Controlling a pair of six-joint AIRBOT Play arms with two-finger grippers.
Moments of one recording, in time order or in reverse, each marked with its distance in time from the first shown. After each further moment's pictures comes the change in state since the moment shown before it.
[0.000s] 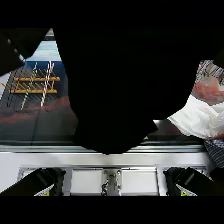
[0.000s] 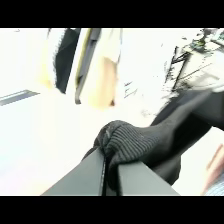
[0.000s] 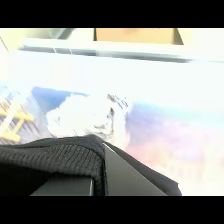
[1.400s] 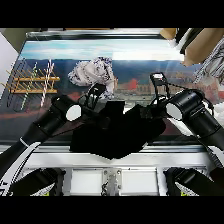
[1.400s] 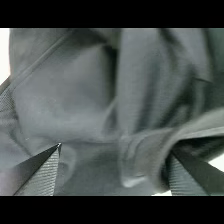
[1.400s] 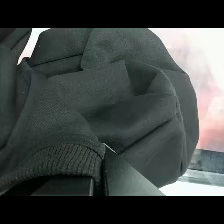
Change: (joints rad) left arm 0.048 -0.136 -0.874 -0.089 -0.099 -0.039; right arm -0.159 -0.113 -0.774 0.190 0.002 0.065
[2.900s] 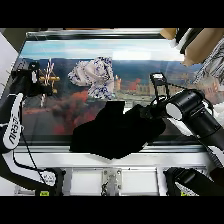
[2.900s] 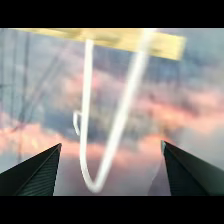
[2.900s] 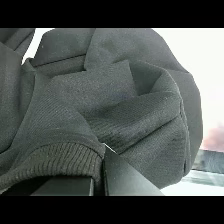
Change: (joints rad) left arm 0.827 -0.559 0.326 0.478 0.159 0.065; right arm 0.000 -0.002 0.000 0.006 -0.003 0.003
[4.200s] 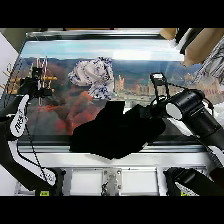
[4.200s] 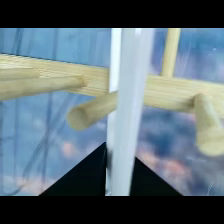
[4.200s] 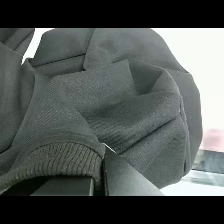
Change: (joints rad) left arm 0.037 -0.151 0.002 0.111 0.224 -0.017; right arm 0.000 -0.001 0.000 0.000 0.000 0.000
